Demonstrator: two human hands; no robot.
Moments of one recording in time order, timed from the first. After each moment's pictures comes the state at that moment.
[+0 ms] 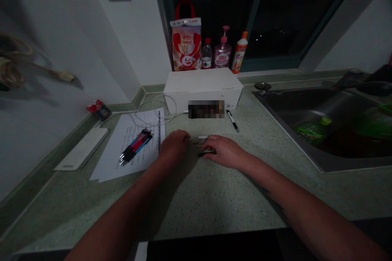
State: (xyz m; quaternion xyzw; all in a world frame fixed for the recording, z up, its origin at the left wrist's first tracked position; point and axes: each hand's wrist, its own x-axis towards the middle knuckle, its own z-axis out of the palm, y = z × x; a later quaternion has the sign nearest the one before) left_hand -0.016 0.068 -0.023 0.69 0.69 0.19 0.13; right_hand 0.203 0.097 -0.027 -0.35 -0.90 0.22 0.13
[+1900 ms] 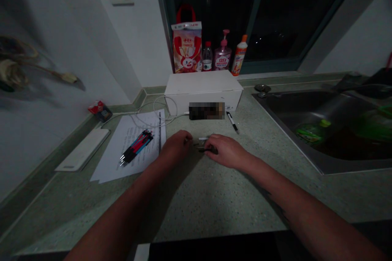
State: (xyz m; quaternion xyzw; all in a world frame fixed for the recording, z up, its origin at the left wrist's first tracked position) left_hand -0.018 0.069 -0.025 0.69 0.66 0.23 0.18; right_hand 0.206 0.099 -0.021 -0.36 -0.90 0.18 0.16
